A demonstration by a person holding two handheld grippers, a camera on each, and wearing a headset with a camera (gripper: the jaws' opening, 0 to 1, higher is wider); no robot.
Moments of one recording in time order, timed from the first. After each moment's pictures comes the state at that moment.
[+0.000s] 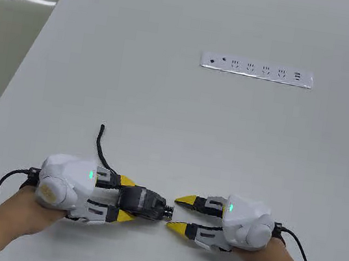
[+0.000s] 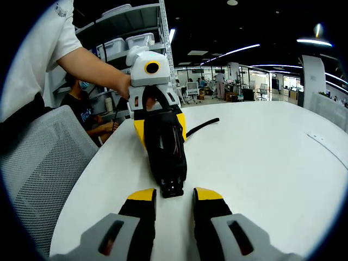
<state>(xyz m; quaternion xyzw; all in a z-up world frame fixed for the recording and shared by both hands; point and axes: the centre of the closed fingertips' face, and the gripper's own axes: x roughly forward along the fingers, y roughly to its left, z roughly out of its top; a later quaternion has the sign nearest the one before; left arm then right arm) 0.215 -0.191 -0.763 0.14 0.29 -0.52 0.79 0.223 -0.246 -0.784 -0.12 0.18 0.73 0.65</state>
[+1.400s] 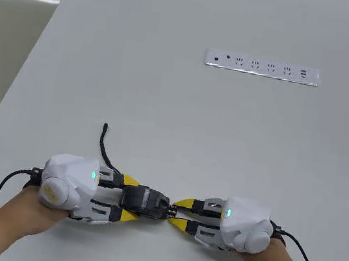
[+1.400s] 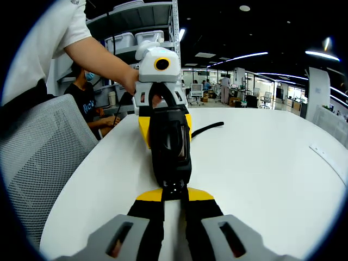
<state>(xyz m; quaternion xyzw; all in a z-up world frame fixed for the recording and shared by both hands) 0.215 -0.190 -0.764 0.14 0.29 -0.52 0.79 0.221 -0.240 -0.787 -0.15 0.15 0.73 0.64</state>
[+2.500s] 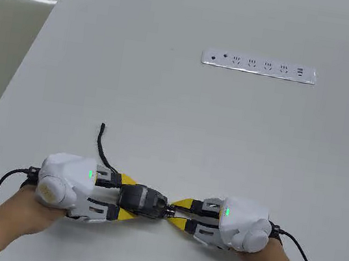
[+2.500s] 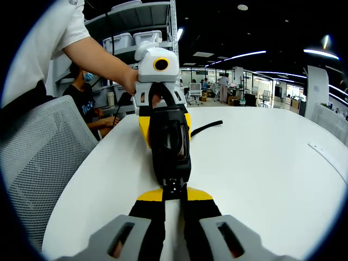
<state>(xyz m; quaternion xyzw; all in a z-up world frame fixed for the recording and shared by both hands) 0.216 -0.190 -0.765 0.15 0.29 -0.52 0.79 0.220 -0.242 -0.787 -0.15 0.16 0.73 0.65</state>
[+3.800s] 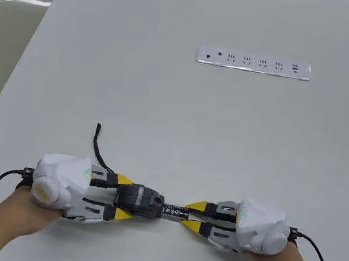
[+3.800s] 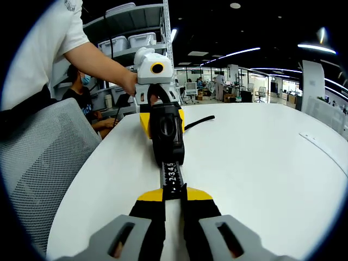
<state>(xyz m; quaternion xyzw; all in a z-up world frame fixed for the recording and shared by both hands) 0.216 -0.190 -0.765 0.14 0.29 -0.52 0.79 0.227 -0.279 -0.786 -0.13 0.17 0.72 0.66</state>
